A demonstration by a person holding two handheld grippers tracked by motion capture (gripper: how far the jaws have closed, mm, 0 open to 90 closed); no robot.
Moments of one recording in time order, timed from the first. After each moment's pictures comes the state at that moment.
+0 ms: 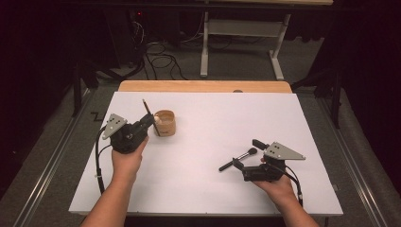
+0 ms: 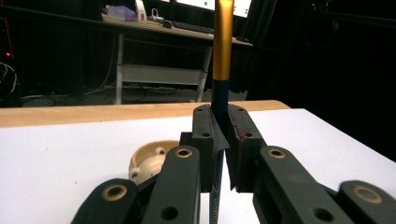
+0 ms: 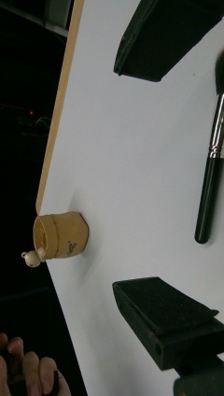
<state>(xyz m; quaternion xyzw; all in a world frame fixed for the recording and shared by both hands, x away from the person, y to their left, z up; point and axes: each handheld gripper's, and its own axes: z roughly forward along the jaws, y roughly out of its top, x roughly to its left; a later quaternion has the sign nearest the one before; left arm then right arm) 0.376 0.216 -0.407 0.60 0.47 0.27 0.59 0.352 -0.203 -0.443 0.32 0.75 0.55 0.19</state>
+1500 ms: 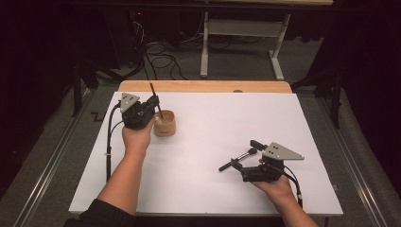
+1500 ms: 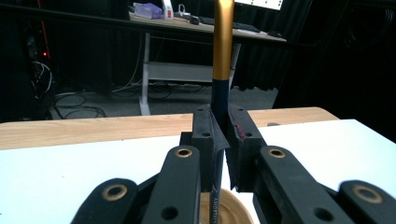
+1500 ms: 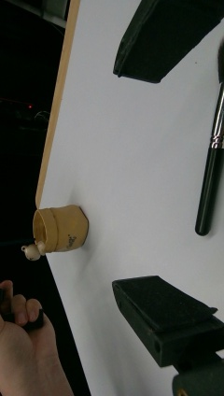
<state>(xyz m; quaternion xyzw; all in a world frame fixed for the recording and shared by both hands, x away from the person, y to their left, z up) 0.443 0.206 -0.404 0.59 0.50 0.30 0.55 0.352 -0.200 -0.444 0.32 0.75 0.55 0.18</state>
